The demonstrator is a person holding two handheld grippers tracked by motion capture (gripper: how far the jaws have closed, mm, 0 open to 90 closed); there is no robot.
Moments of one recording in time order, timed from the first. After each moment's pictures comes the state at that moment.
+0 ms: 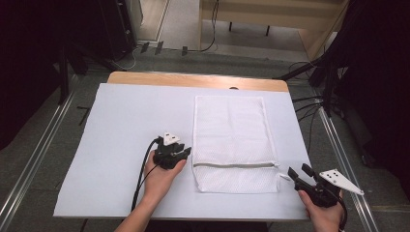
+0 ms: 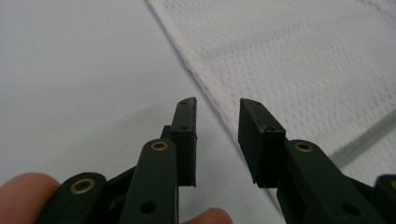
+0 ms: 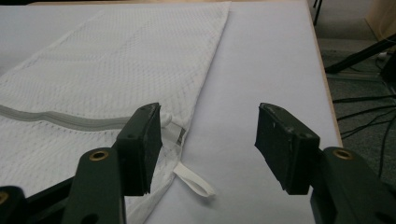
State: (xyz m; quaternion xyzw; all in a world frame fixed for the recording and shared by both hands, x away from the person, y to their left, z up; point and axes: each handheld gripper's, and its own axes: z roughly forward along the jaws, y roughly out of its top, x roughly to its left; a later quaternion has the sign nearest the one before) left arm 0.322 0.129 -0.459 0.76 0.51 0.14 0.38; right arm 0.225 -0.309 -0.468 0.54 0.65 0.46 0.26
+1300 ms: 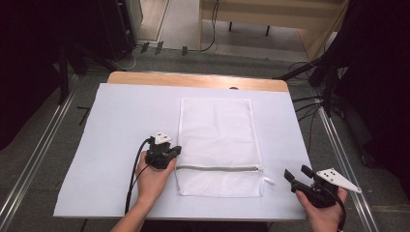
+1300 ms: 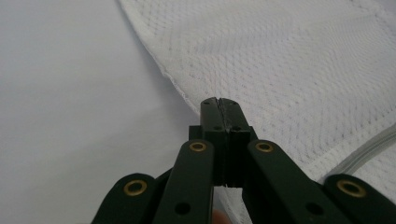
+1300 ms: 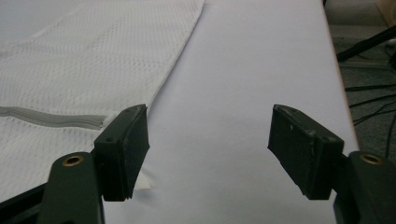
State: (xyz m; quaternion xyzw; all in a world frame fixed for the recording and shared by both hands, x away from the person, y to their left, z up) left arm 0.310 0.168 -0.455 0.76 0.51 0.14 0.37; right arm 0.223 -0.299 -0.460 0.55 0.66 0.45 0.24
